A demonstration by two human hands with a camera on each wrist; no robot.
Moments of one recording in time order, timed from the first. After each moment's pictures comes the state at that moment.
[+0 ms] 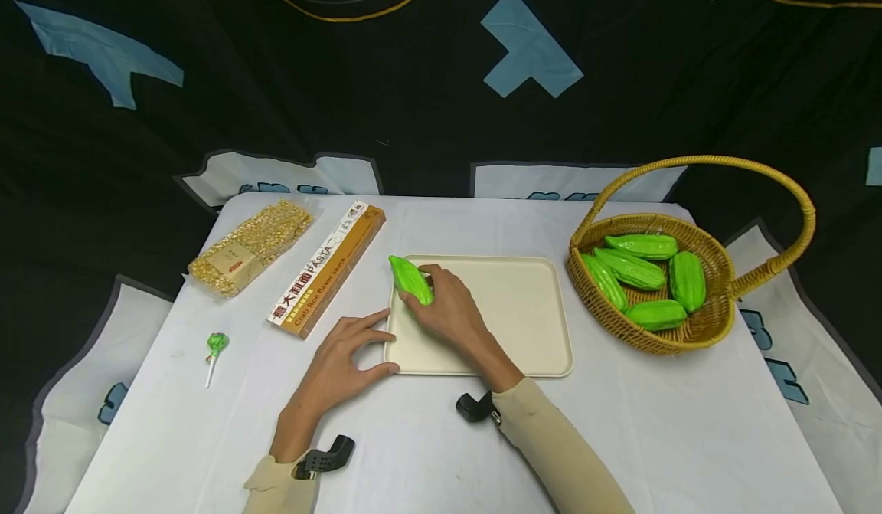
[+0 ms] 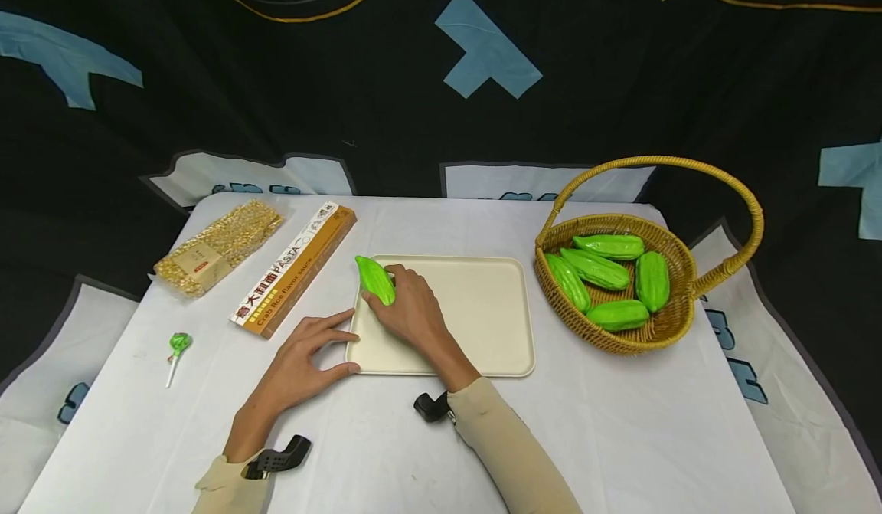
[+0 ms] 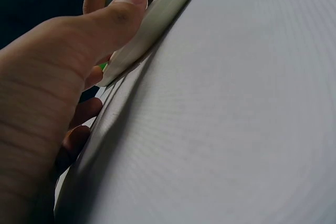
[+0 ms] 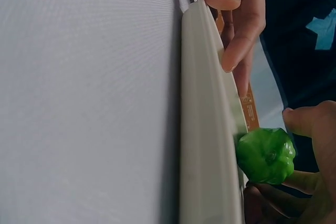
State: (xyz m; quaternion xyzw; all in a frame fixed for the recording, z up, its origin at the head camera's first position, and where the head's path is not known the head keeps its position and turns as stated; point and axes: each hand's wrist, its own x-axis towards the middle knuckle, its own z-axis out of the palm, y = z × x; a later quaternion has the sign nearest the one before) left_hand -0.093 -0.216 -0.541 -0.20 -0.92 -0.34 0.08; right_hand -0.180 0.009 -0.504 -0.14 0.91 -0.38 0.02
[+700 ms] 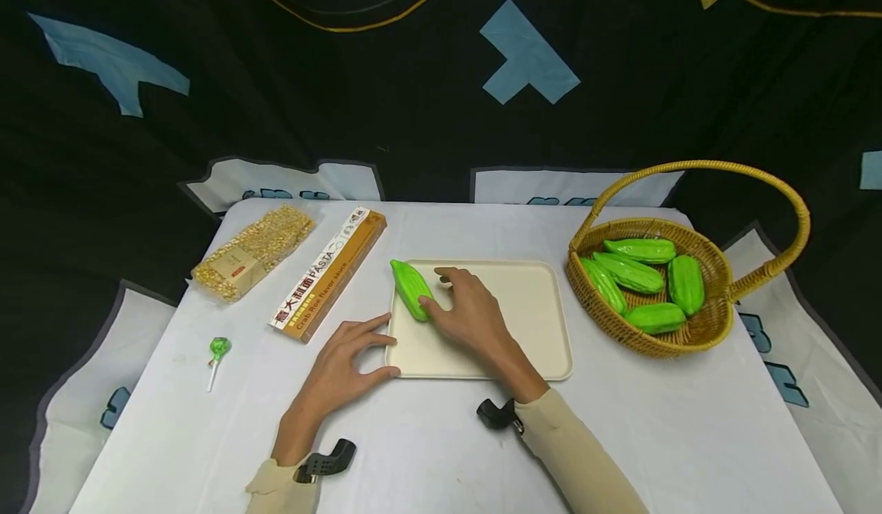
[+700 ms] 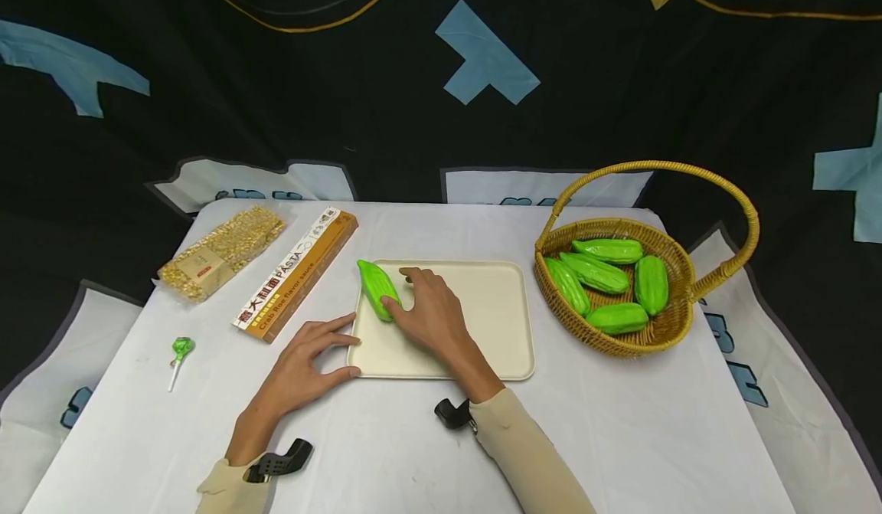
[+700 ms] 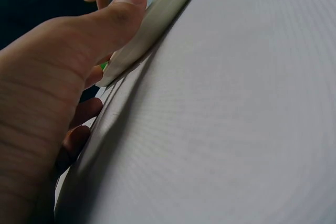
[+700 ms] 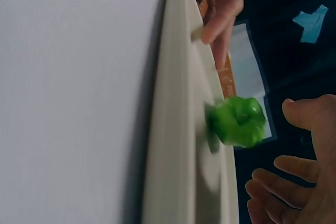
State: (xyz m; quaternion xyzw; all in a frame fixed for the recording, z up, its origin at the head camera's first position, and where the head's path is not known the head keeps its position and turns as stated) left_hand -0.092 -0.217 -0.541 -0.19 -0.92 -0.35 0.07; right_hand -0.170 0.040 -0.488 -0.14 0.93 -0.33 -0.01
